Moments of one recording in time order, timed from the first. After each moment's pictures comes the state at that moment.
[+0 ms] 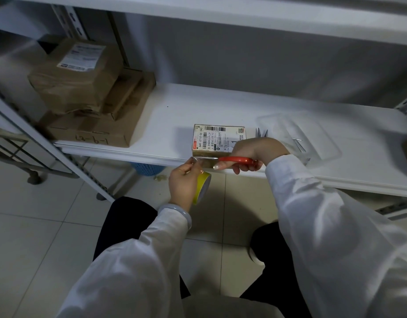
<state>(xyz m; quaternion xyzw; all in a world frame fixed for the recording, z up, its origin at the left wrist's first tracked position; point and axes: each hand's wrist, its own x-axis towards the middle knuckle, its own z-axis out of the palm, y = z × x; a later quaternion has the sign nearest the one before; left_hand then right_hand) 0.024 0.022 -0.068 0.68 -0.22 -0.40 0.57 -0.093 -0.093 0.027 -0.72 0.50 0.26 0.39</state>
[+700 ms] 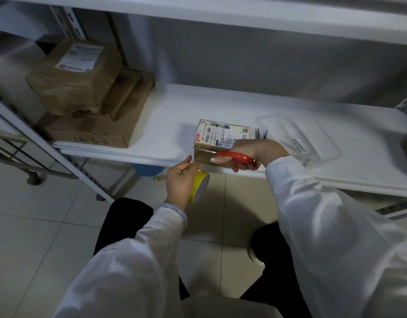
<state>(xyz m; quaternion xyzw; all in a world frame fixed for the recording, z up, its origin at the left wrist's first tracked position) 0.030 0.019 -0.060 0.70 -0.21 -0.41 0.54 -0.096 -0.094 0.024 -0.70 0.52 0.20 0.45</state>
